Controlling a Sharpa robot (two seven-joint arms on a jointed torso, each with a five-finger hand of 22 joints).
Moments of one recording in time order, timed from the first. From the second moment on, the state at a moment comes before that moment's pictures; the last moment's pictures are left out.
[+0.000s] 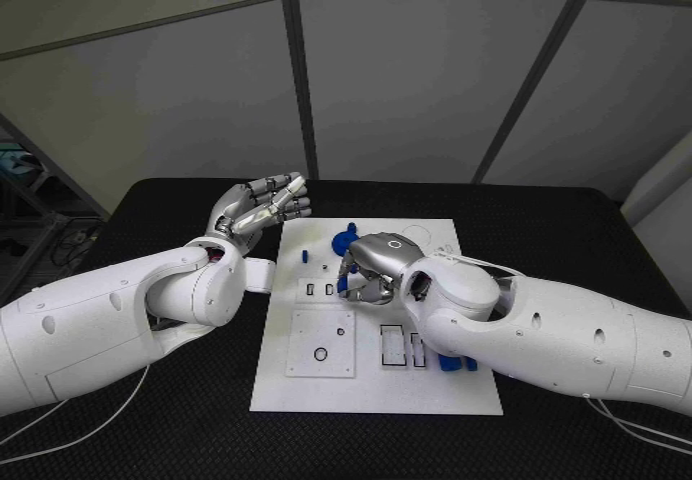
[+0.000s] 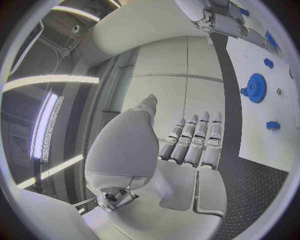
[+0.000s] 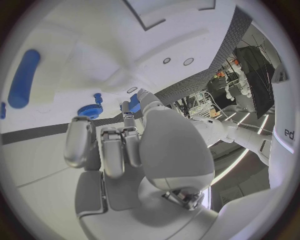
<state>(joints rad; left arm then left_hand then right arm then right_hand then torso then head) 1.13 -0.89 0.07 1.61 -0.02 -0.48 0.46 1.35 -0.14 0.16 0.28 0.17 0.63 0.18 0.06 0.05 0.75 0.24 0.06 0.06 0.76 0.22 0.09 0.07 0.14 0.60 0.29 0.24 0.10 1.13 -0.59 0.02 1.61 -1.76 -0.24 -0.39 1.39 -0.08 0.11 0.15 0.33 1.12 0.11 0.12 0.09 1.47 0.04 1.52 1.31 1.47 -0.03 1.57 1.31 0.08 1.38 0.07 1.40 1.24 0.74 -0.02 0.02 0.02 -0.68</state>
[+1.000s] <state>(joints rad) 1.13 -0.90 0.07 1.60 -0.02 -0.48 0.45 1.35 -0.14 0.16 0.28 0.17 0.63 0.18 0.06 0.05 0.75 0.24 0.06 0.06 0.76 0.22 0.09 0.07 0.14 0.60 0.29 0.24 0.10 1.18 -0.48 0.02 1.56 -1.85 -0.01 -0.49 1.39 -0.08 0.11 0.15 0.32 1.12 0.11 0.12 0.09 1.47 0.04 1.52 1.31 1.47 -0.03 1.57 1.31 0.08 1.38 0.08 1.40 1.24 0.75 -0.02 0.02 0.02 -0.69</state>
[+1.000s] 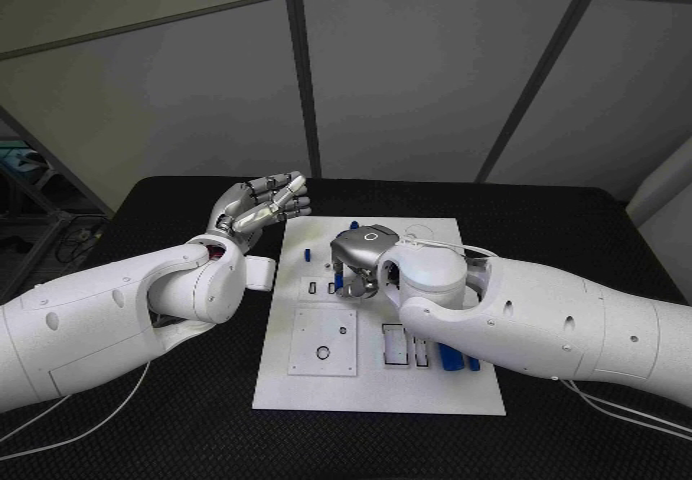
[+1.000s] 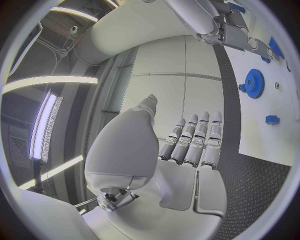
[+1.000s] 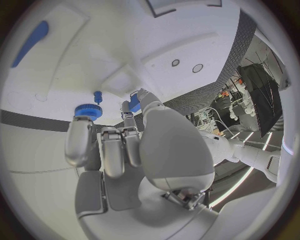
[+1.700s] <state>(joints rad) 1.13 -0.89 0.07 1.60 -0.02 -0.48 0.45 1.35 -0.14 0.16 0.28 0.17 0.63 0.18 0.06 0.05 0.75 0.24 0.06 0.06 0.76 0.22 0.09 0.07 0.14 0.60 0.29 0.24 0.10 1.18 -0.48 0.02 1.55 -1.87 0.04 -0.51 1.39 -0.08 0.11 0.15 0.32 1.13 0.11 0.12 0.09 1.47 0.04 1.52 1.31 1.47 -0.03 1.57 1.31 0.08 1.38 0.08 1.40 1.24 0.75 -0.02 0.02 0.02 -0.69</state>
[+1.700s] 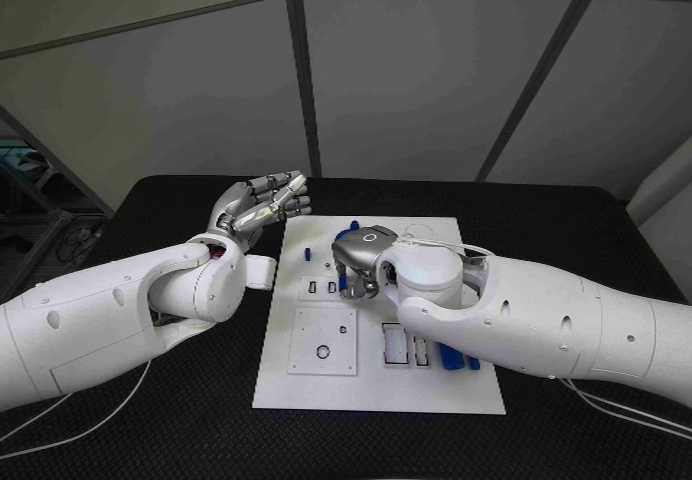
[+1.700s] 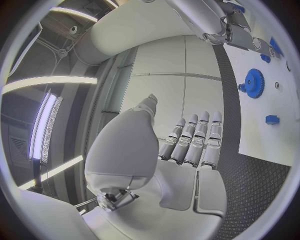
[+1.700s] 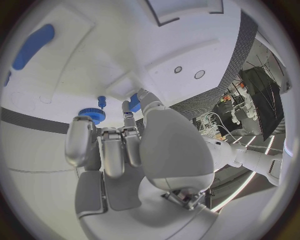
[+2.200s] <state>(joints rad) 1.13 -0.89 0.07 1.60 -0.03 -0.48 0.45 1.35 -0.14 0.16 0.28 0.17 0.62 0.18 0.06 0.05 0.75 0.24 0.06 0.06 0.76 0.22 0.09 0.07 0.14 0.60 0.29 0.24 0.10 1.18 -0.47 0.02 1.54 -1.87 0.04 -0.51 1.39 -0.09 0.11 0.16 0.32 1.13 0.11 0.12 0.09 1.47 0.04 1.52 1.31 1.47 -0.03 1.57 1.31 0.08 1.38 0.08 1.40 1.23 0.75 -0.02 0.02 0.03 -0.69</state>
